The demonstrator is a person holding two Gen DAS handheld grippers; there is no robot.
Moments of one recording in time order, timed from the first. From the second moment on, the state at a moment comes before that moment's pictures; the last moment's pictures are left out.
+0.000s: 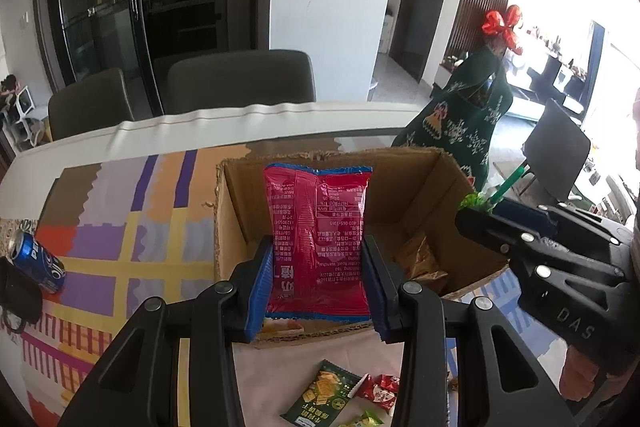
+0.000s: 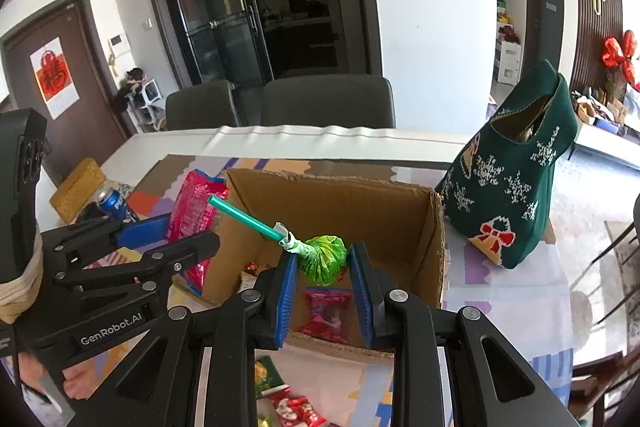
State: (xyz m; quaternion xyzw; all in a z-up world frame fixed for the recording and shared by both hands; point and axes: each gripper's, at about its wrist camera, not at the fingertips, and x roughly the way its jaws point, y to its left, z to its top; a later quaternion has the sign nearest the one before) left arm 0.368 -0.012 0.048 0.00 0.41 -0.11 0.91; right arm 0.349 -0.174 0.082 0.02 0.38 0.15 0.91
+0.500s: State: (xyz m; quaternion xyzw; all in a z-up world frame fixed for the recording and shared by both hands) left arm 0.319 -0.026 0.078 0.06 0.35 -0.09 0.93; right arm 0.324 -0.189 0.090 0.02 0.36 0.13 0.92
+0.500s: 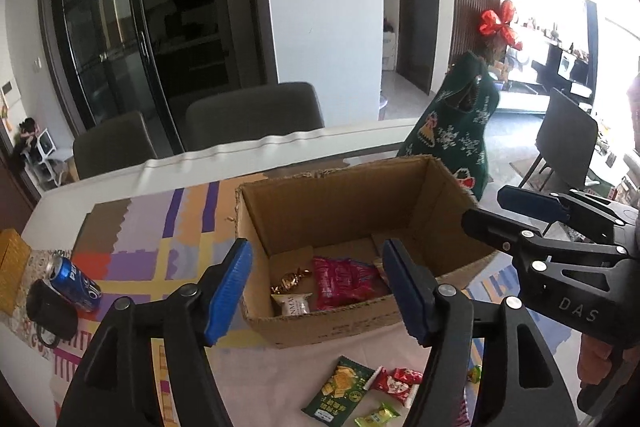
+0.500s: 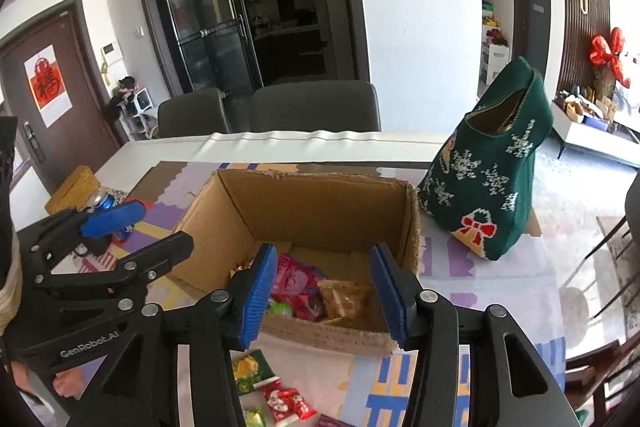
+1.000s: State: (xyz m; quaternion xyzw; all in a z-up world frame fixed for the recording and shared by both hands) left arm 0.269 -0.037 0.076 0.06 0.34 -0.12 0.93; right arm 0.272 -0.206 0.092 0.02 0.35 0.12 0.93
